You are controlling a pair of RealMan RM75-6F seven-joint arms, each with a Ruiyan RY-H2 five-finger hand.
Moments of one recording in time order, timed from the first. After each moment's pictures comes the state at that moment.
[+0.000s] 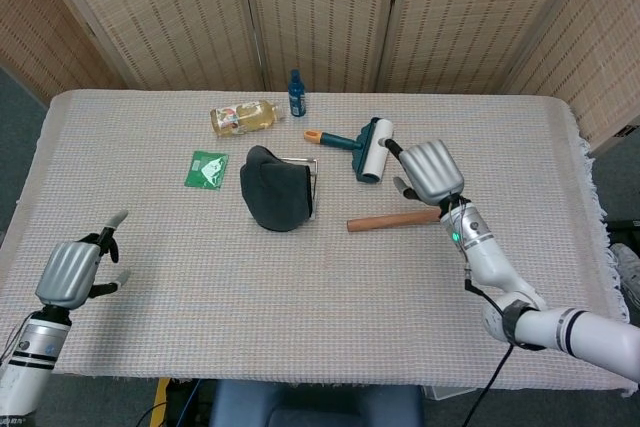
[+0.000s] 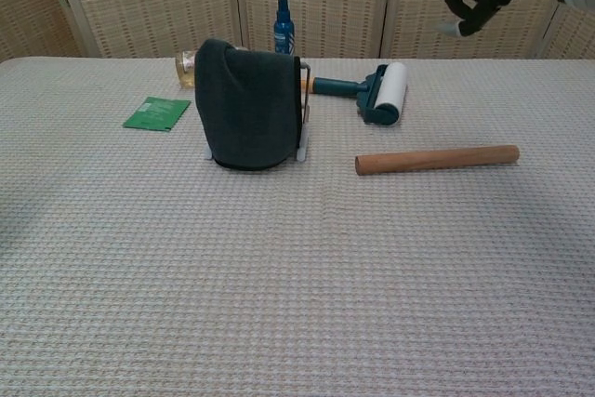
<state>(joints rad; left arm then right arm) -0.33 -1.16 -0.08 -1.62 1.42 1.31 0.08 0.84 -1.28 0.24 -1.51 -1.08 0.97 -0.35</state>
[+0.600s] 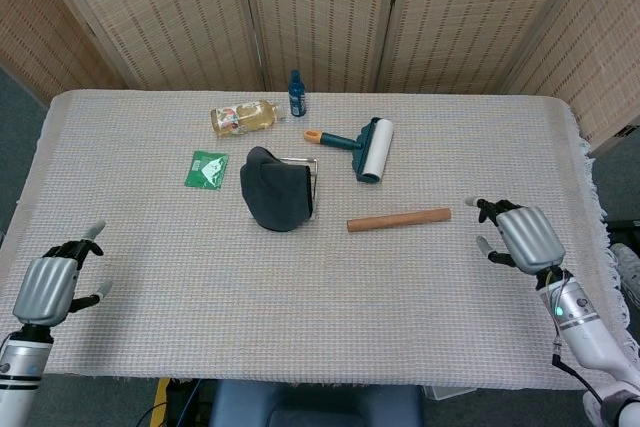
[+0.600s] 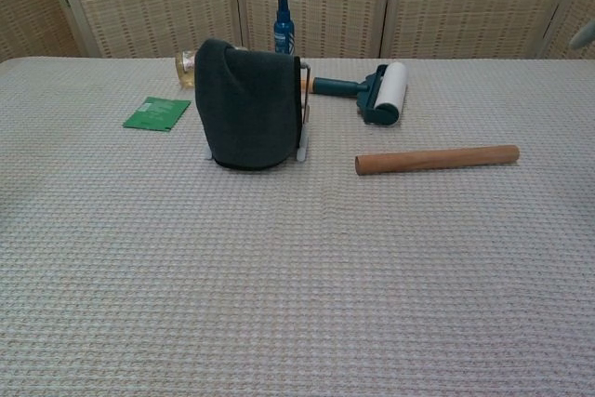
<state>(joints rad) -0.24 -1.16 -0.05 -1.61 1.45 1.42 0.08 0.47 -1.07 0.01 -1.61 -1.38 1.21 0.01</state>
